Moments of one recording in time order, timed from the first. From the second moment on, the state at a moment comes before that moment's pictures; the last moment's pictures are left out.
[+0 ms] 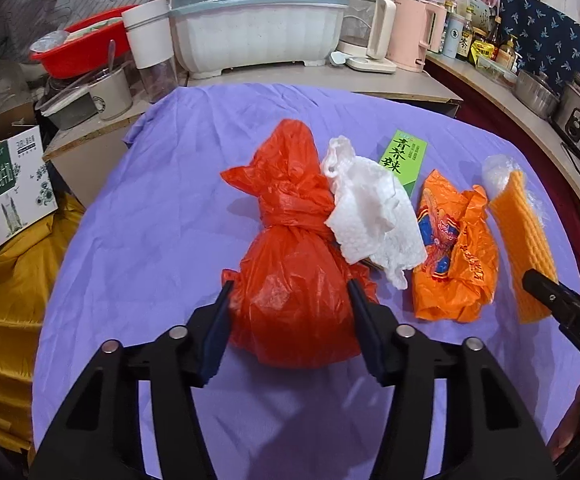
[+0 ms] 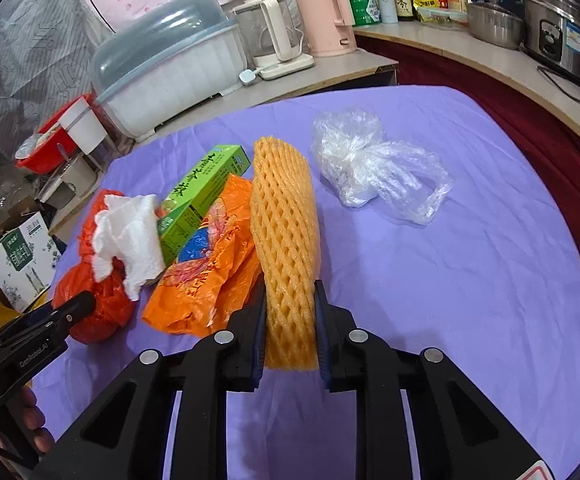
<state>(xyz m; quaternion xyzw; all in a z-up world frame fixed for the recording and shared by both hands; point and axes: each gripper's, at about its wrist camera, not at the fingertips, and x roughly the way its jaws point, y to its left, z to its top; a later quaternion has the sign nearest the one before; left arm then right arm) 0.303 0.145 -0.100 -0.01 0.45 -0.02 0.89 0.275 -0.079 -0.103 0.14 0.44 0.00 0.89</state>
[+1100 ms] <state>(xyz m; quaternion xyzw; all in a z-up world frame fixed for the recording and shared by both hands) 0.143 -0.068 0.049 0.04 0.34 -0.21 0.92 0.072 -0.254 0.026 0.18 0.30 -0.11 0.93</state>
